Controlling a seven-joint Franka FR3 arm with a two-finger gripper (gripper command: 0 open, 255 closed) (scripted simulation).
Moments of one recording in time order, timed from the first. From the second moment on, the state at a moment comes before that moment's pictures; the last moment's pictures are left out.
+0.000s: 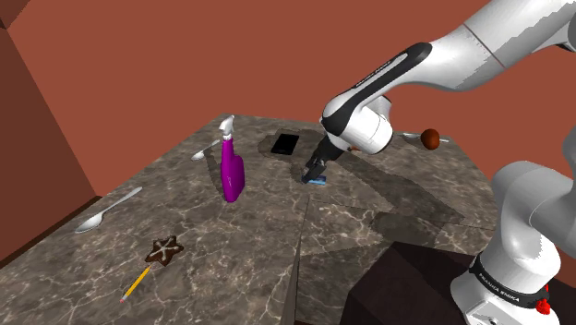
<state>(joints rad) 0.90 0.00 -0.61 -2.48 1.07 2.93 -1.36</state>
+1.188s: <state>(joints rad) 0.89 -0.05 -0.61 -2.50 0.92 2.93 -1.23</state>
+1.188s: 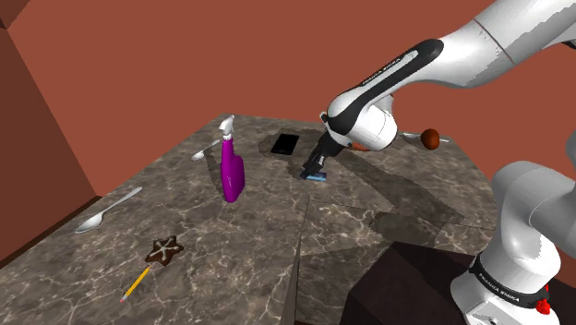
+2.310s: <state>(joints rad) 0.77 -0.11 -0.49 -2.41 0.50 2.83 -0.81</state>
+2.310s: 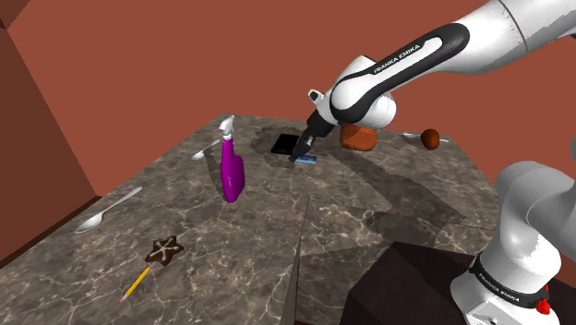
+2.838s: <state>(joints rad) 0.82 0.13 -0.45 -2.14 0.56 2.78 -0.72</state>
